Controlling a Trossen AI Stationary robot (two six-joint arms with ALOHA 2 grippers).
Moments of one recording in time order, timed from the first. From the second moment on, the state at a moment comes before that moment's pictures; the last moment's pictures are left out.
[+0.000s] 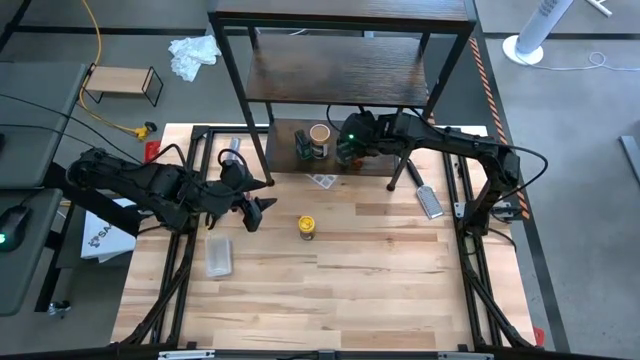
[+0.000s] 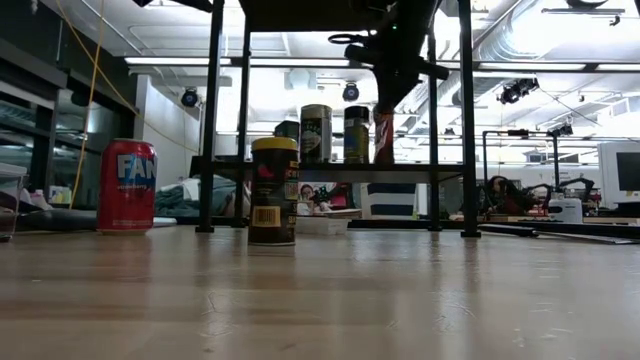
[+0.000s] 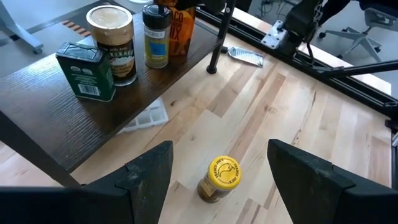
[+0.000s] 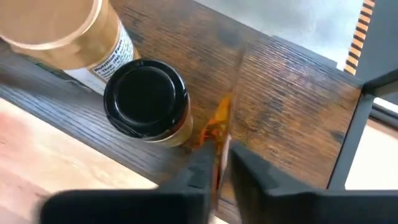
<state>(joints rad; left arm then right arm) -0.30 1.10 1.20 -0.81 -0.61 -0.68 -0.30 1.74 1.69 -1.10 0.41 0.70</state>
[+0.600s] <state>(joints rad) -0.30 1.10 1.20 -0.73 -0.60 -0.58 0.20 1.54 1.63 -1.22 0.45 0.76</state>
